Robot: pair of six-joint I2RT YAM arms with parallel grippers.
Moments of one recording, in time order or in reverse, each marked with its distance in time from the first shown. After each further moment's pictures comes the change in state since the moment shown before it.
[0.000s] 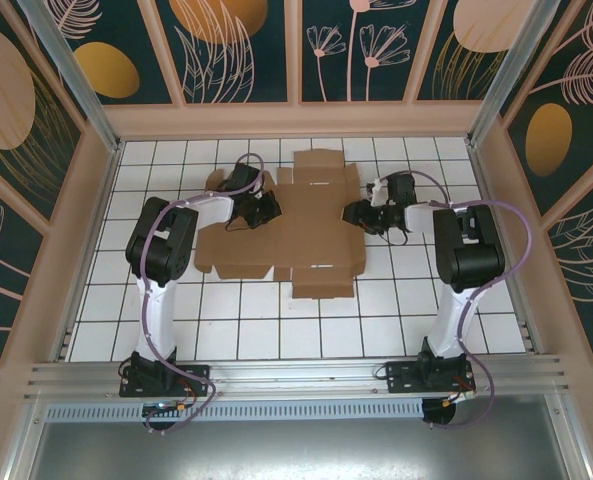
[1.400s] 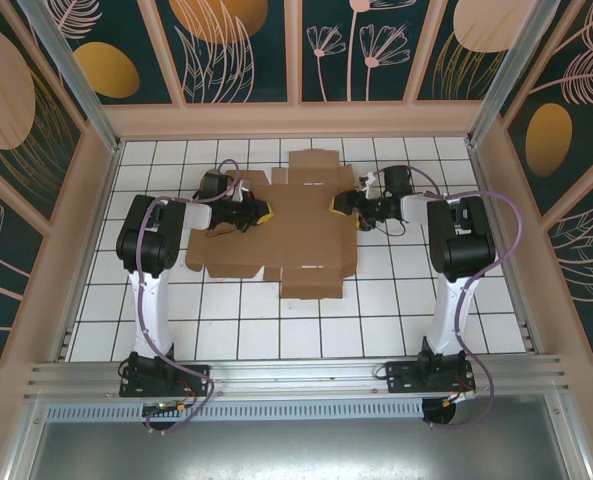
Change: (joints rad) left arm 0.161 0.060 -0.155 0.349 0.459 -0.095; right arm -0.003 0.105 0.148 -0.066 -0.224 0.044
